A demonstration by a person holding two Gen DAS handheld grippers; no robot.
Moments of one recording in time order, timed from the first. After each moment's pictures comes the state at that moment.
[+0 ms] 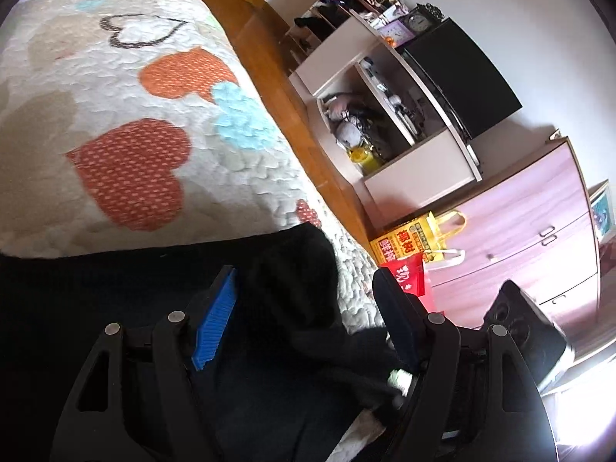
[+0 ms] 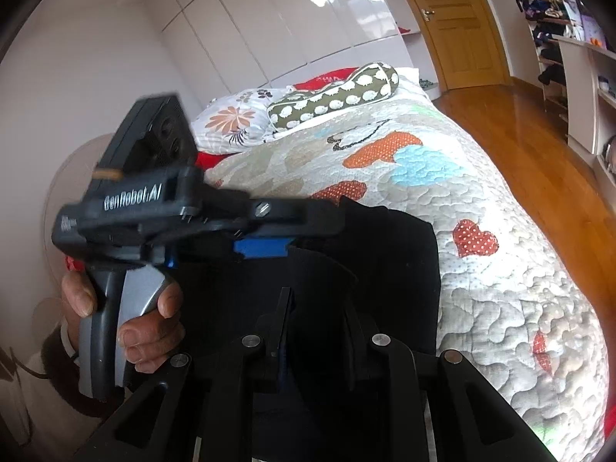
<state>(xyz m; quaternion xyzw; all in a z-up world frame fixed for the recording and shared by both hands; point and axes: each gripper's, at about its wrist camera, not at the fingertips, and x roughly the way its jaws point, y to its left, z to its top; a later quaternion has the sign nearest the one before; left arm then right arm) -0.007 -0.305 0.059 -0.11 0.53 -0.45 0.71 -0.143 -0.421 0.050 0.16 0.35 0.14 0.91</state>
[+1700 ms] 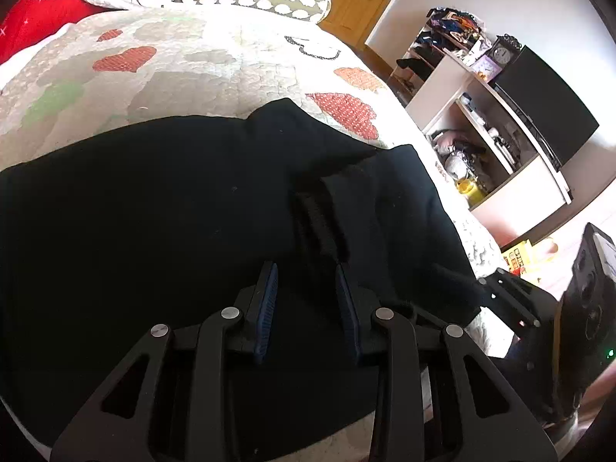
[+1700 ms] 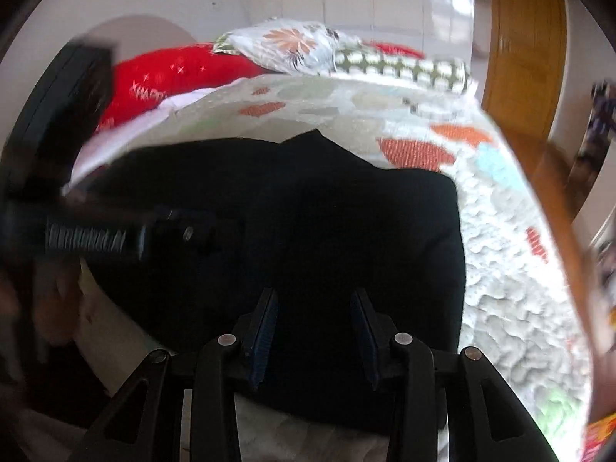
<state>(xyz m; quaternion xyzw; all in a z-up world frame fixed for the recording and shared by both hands) -0.112 -0.155 0.042 -0.07 0.49 -0.25 0.83 -0.165 -0.313 0.024 -0.07 0.40 0.16 0.90</state>
